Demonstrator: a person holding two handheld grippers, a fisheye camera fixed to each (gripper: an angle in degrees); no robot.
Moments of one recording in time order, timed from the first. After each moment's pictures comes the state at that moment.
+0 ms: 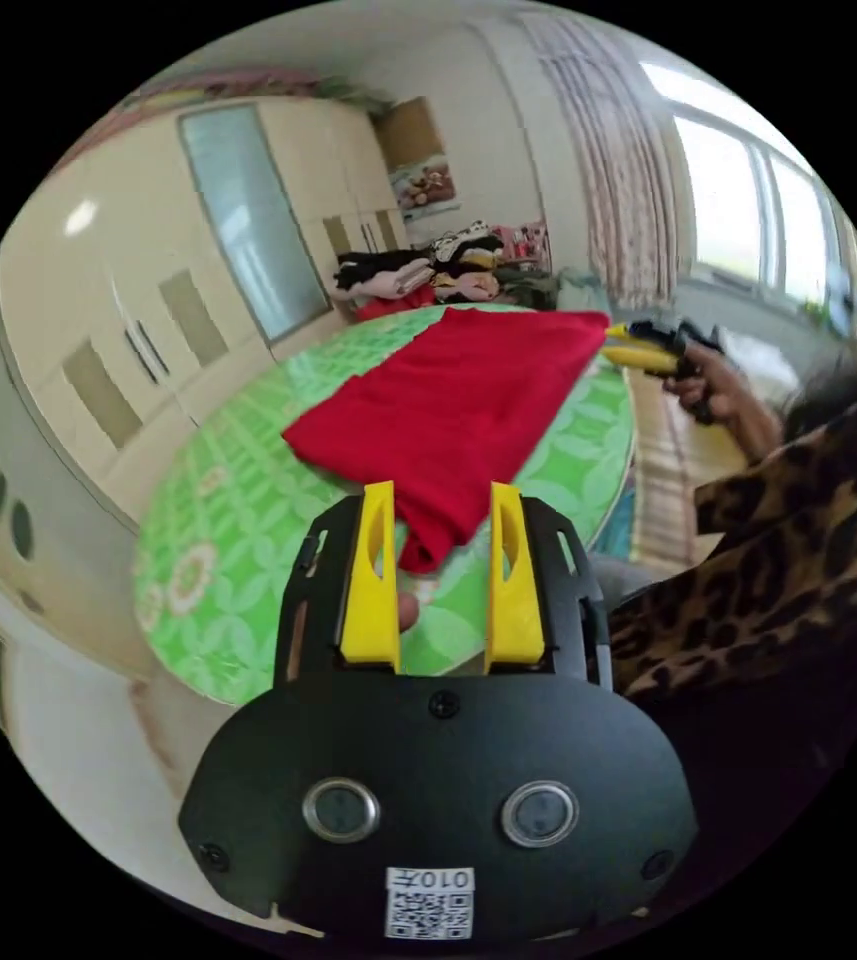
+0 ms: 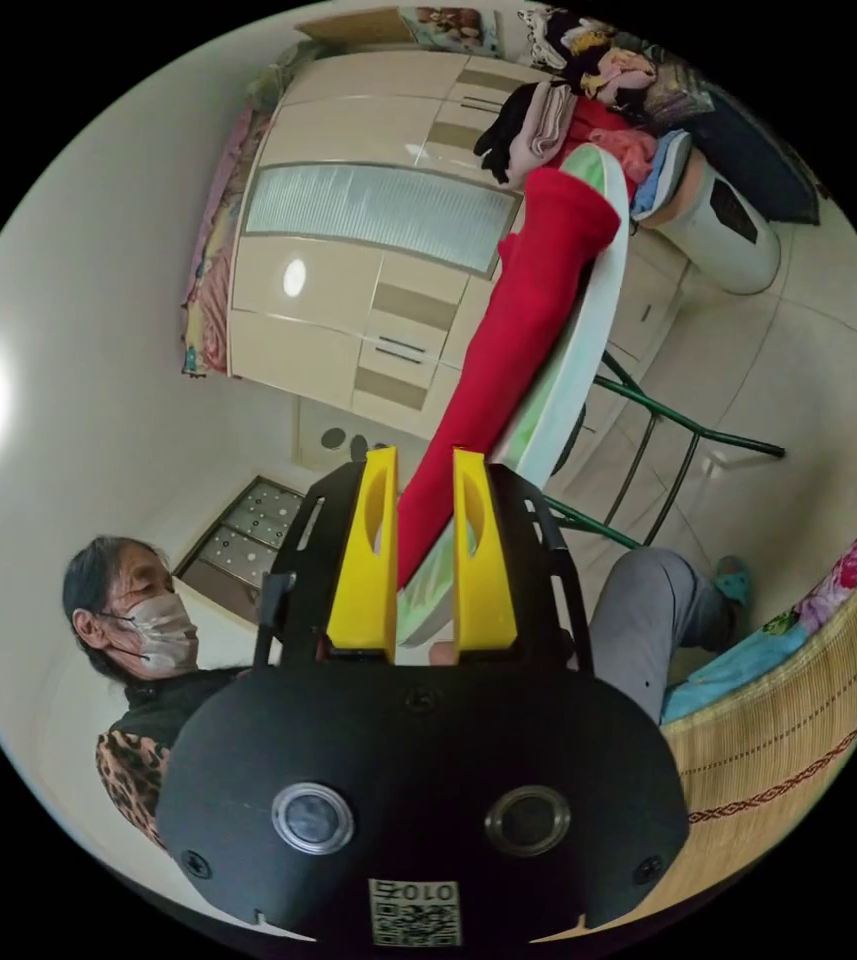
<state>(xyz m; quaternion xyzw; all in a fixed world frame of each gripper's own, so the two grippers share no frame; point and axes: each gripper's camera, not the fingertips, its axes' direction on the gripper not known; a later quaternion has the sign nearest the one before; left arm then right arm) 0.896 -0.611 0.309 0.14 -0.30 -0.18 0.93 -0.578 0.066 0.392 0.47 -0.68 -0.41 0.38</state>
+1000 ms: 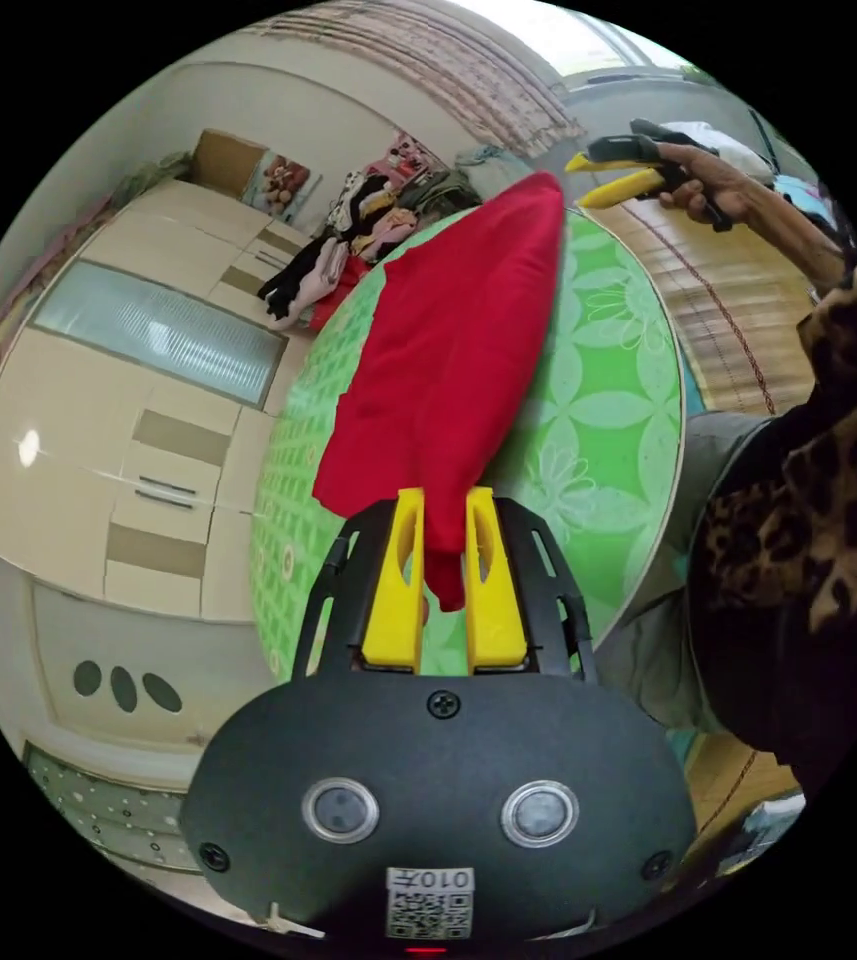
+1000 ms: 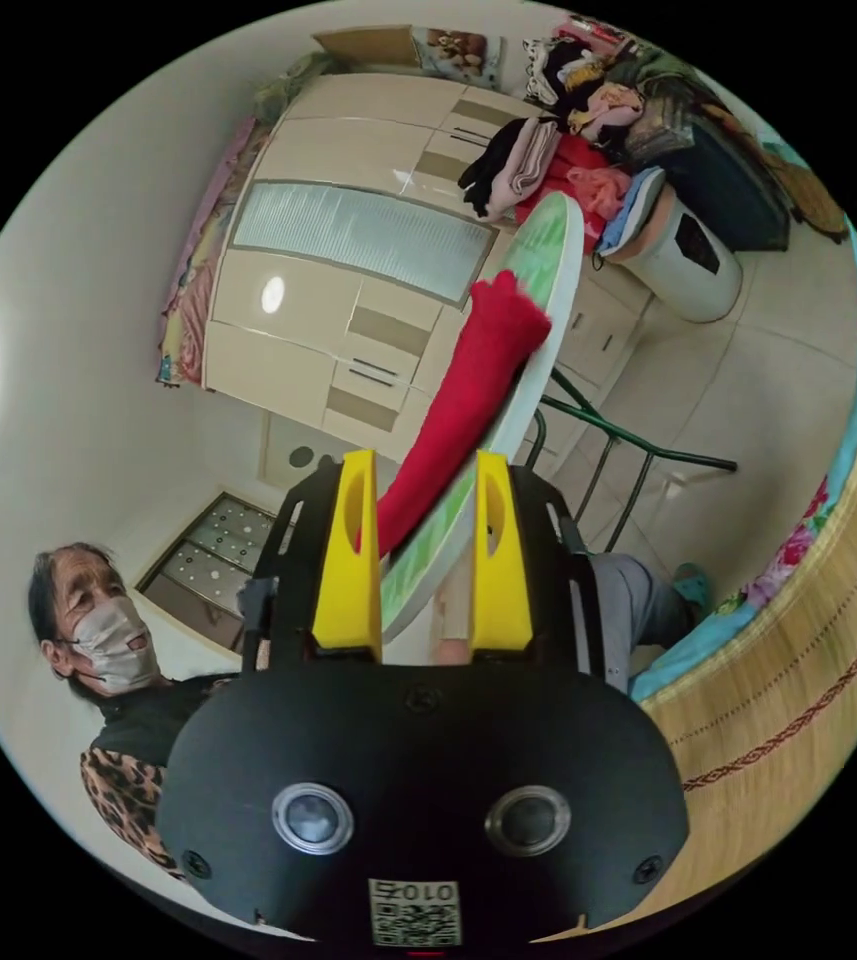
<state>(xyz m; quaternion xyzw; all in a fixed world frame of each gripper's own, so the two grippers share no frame) 0.907 -0.699 0.275 -0.02 -0.38 0.00 0.92 -0.424 -0.004 0.400 0.52 -0.67 -0.35 0.40</state>
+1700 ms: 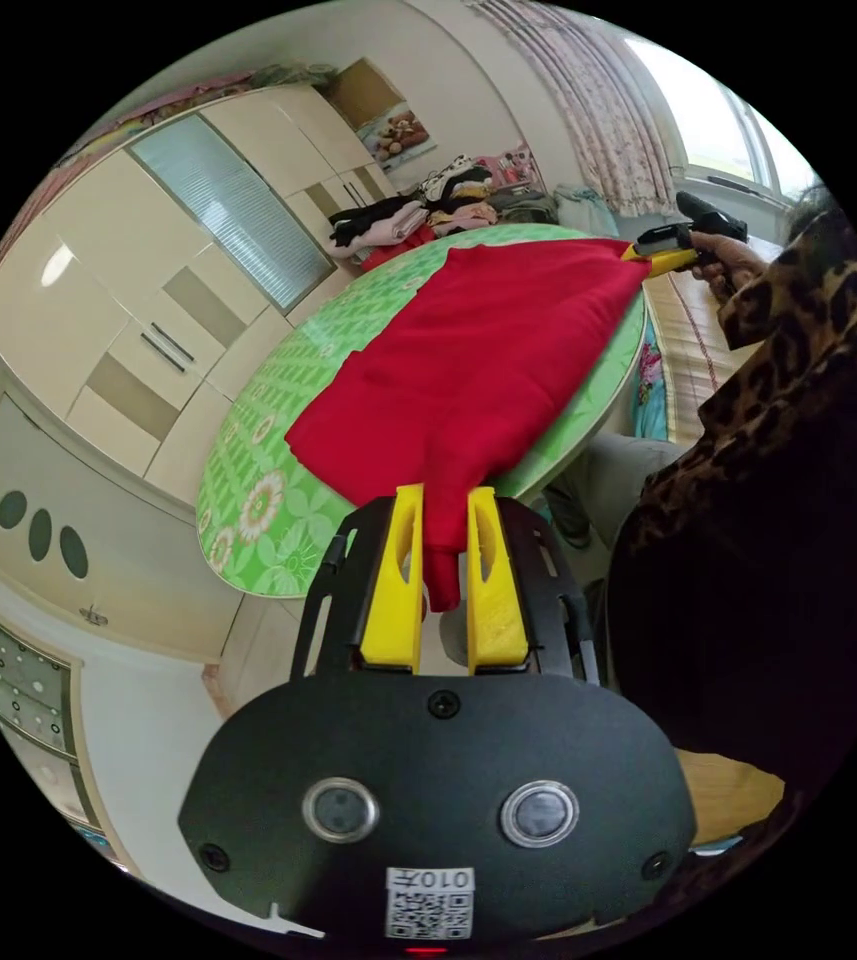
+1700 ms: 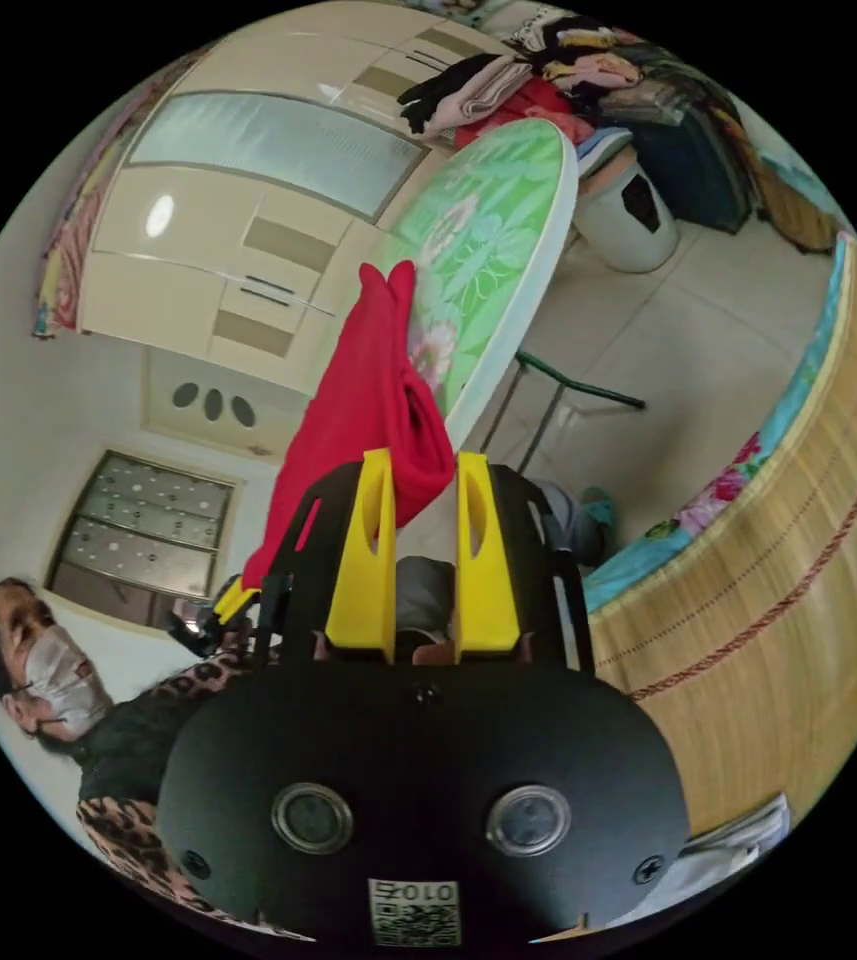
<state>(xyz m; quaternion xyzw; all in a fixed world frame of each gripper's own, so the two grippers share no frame) 0.913 -0.528 0.243 0.04 -0.33 -0.16 0.93 -0.382 -0.005 0.261 0.52 -0.53 -0.31 0.60</state>
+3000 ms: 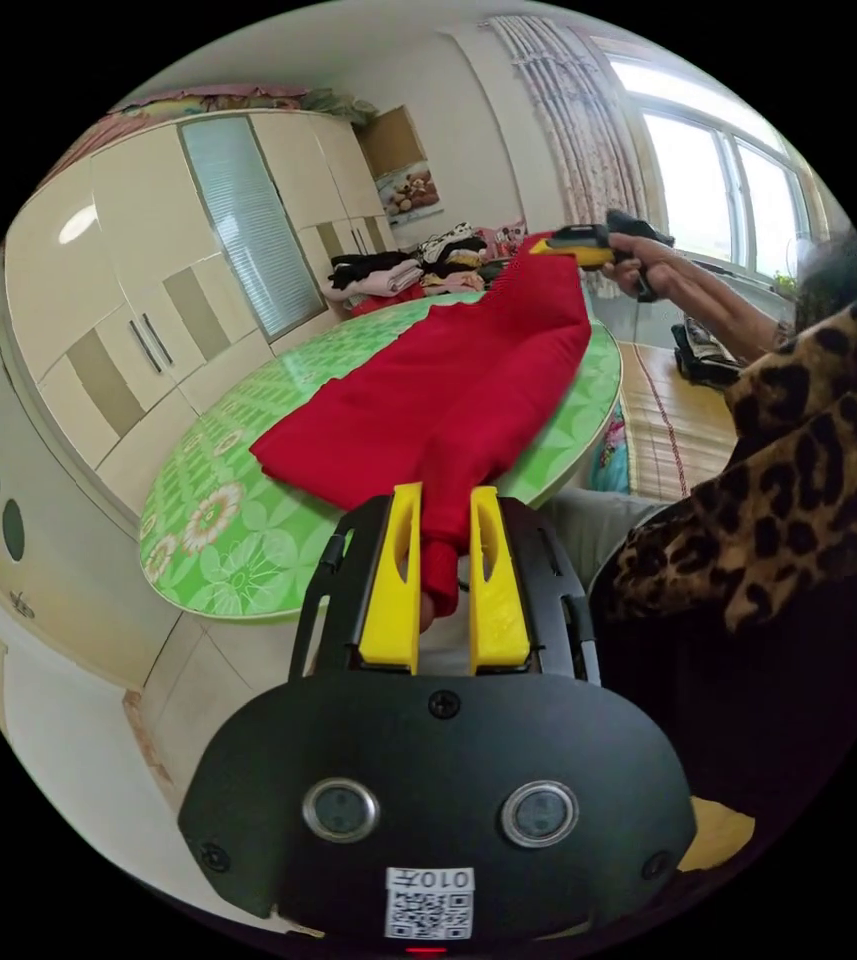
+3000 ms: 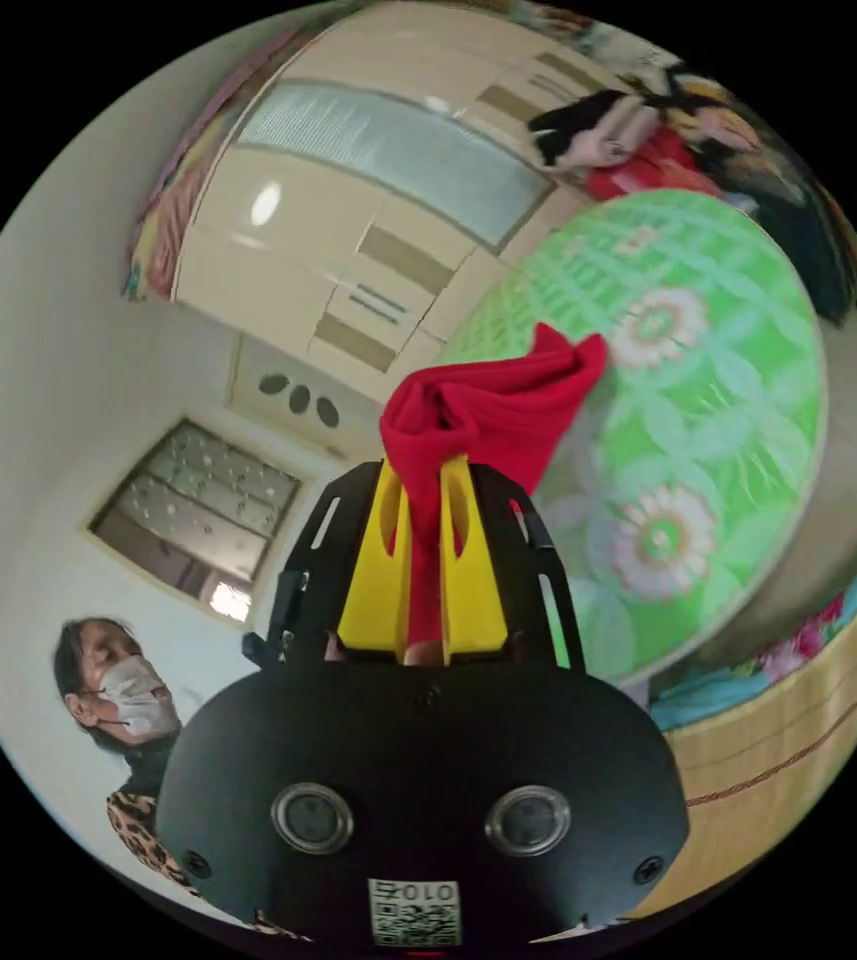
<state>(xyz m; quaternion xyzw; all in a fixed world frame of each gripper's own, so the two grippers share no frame) 0.870 -0.417 0.263 0.17 -0.27 -0.17 0.93 -0.232 0.000 -0.152 0.56 -0.51 -0.43 0.48</state>
